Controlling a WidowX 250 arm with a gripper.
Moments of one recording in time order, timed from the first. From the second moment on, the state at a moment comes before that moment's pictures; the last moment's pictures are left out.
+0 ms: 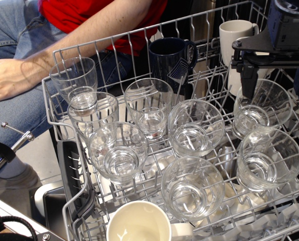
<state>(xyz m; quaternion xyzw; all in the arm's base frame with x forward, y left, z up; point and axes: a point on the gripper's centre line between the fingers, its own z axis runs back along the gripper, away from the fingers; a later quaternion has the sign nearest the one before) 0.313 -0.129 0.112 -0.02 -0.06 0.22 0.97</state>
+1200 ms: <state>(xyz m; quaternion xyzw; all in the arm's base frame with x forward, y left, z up) 0.339 -0.121 0.019 -0.01 -0.06 0.29 0.95</state>
